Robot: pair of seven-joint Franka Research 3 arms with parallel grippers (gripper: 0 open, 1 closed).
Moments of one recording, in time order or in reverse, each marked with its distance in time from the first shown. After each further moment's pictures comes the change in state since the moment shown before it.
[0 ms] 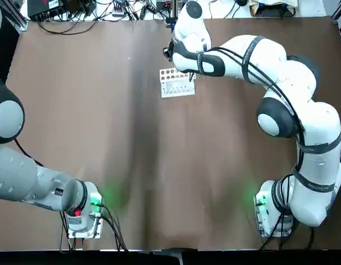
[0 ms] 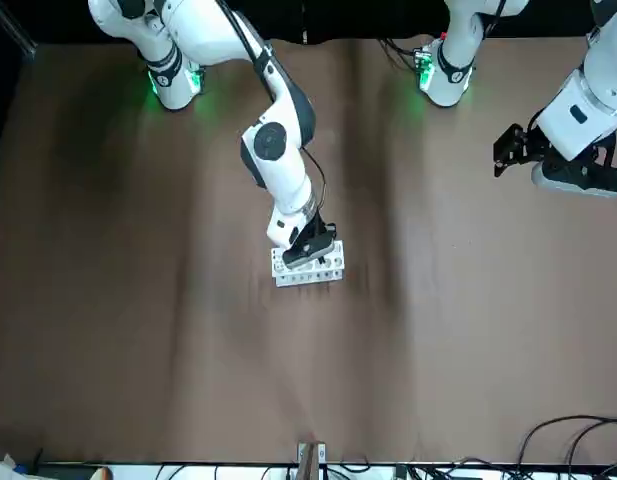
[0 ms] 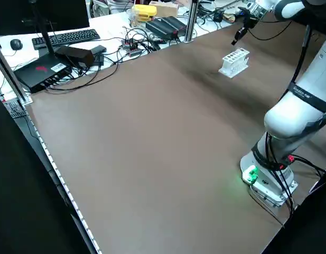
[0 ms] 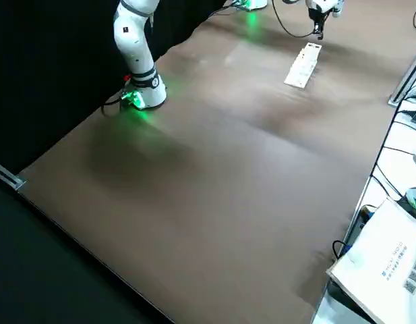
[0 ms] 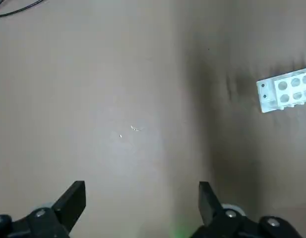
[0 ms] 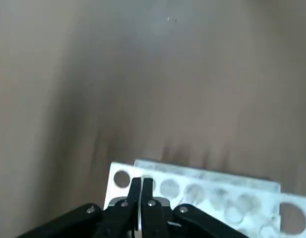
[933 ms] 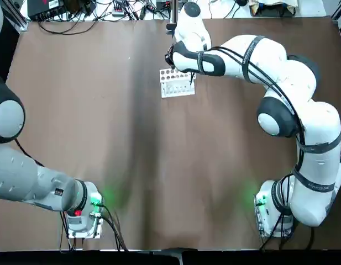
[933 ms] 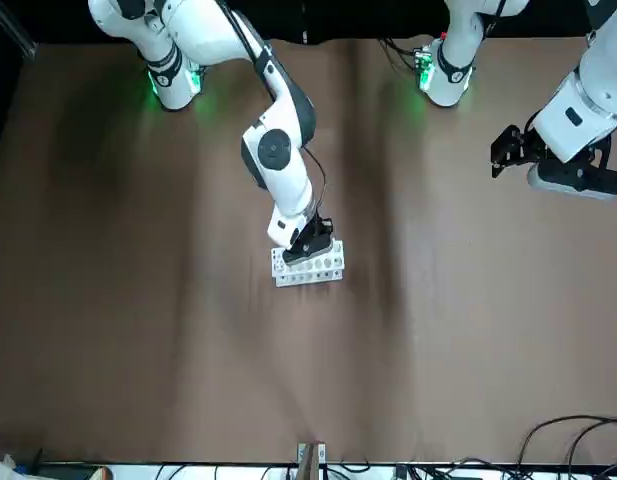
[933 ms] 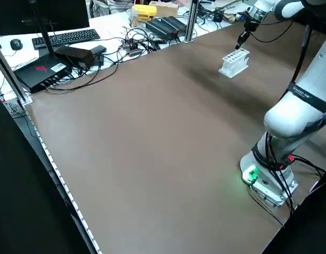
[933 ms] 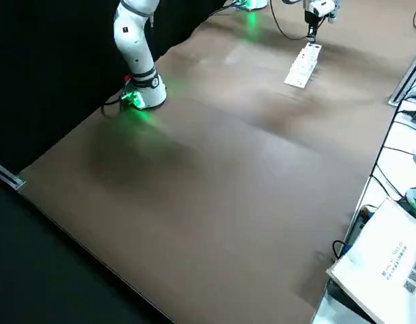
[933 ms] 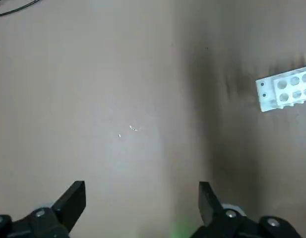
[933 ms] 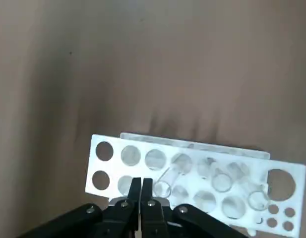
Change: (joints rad) left arm -0.004 0.004 -0.002 0.000 0.000 0.000 -0.002; right arm -0.016 0.000 0.008 0.000 0.008 -0.112 0.000
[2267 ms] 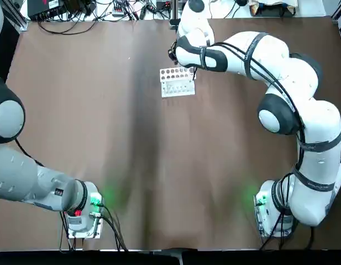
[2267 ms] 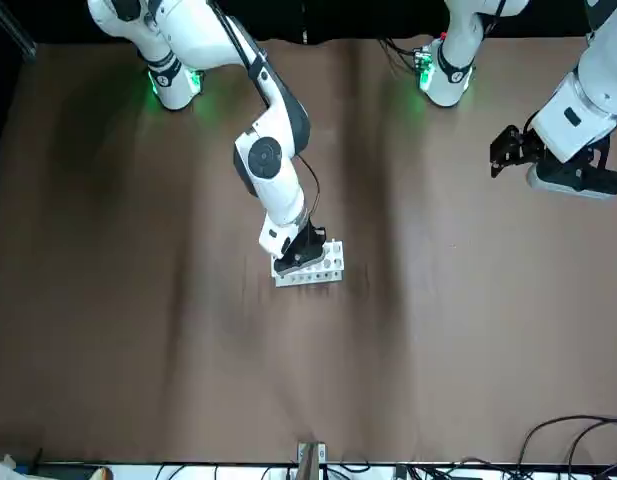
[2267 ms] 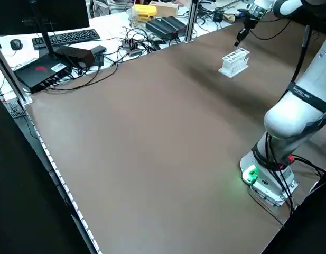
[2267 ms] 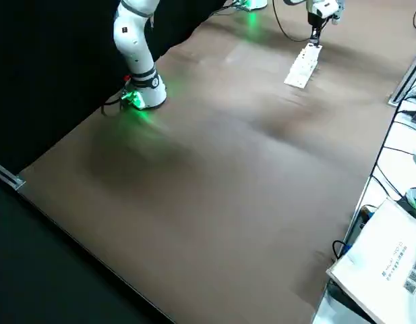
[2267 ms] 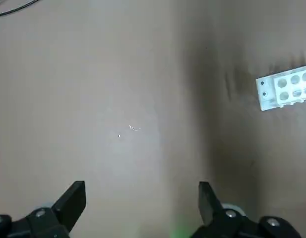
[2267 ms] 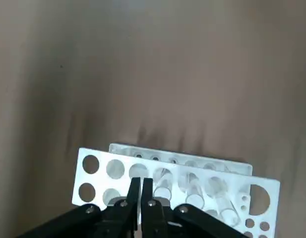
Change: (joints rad) left arm -0.002 0.000 -0.001 -0.001 0.000 0.000 0.000; right arm -0.023 -0.001 -0.007 0.009 -0.001 0.001 -0.024
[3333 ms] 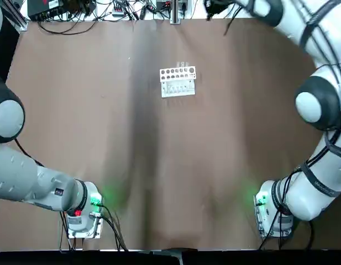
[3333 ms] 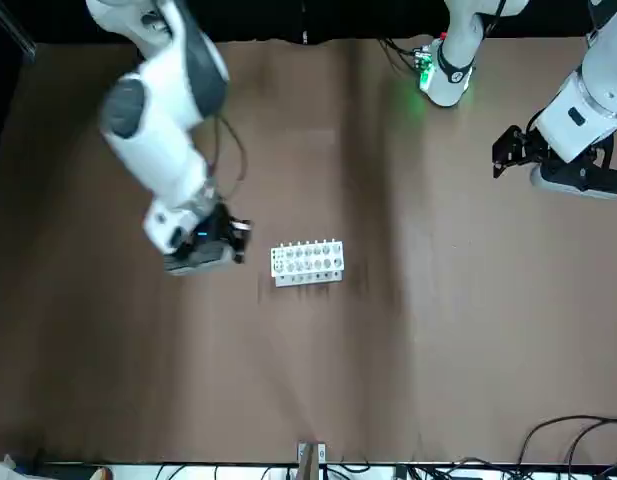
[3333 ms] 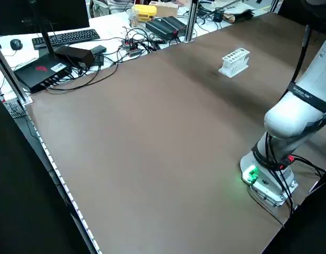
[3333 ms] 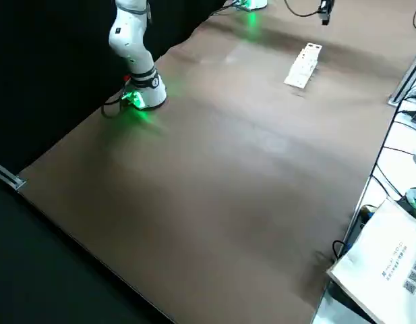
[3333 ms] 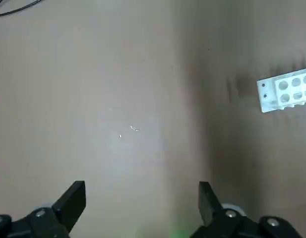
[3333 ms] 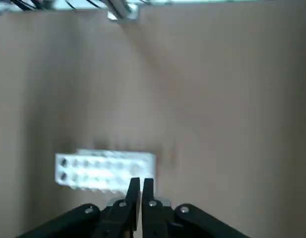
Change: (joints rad) left arm 0.006 -0.001 0.001 0.002 0.000 0.002 -0.005; right arm -0.261 -0.319 -0.015 0.028 -0.001 -0.409 -0.119
